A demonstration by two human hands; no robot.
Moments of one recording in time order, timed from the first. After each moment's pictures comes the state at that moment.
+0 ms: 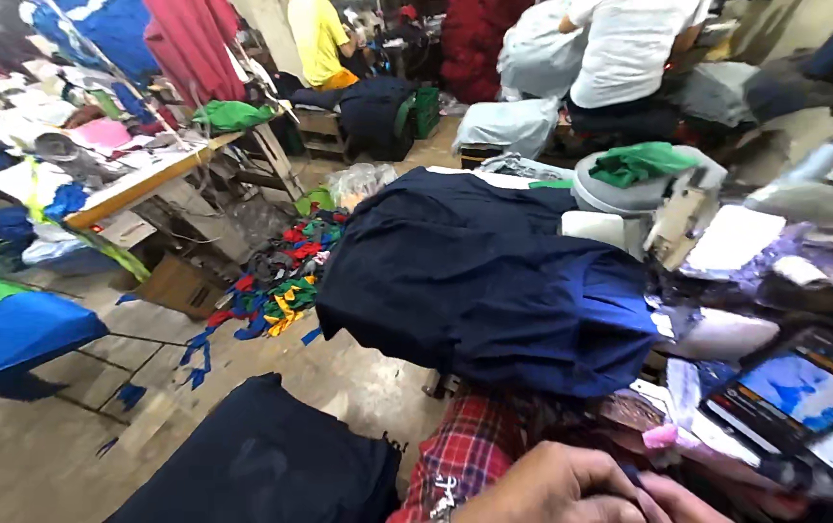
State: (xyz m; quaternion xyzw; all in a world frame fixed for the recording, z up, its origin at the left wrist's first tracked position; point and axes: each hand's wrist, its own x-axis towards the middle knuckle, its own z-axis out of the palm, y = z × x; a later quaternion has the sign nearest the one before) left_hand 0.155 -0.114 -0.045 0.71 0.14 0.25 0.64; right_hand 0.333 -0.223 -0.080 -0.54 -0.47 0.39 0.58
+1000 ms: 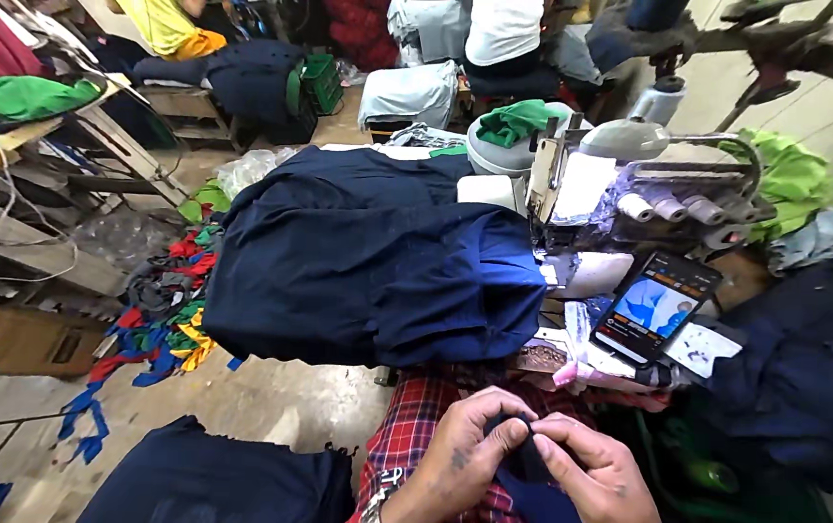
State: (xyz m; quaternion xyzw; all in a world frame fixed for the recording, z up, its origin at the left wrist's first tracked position) left_hand 0.163 -0.105 -0.067 0.67 0.19 0.31 0.65; right_hand 0.323 -0.216 -0.061 -0.54 -0.50 0.34 0.58
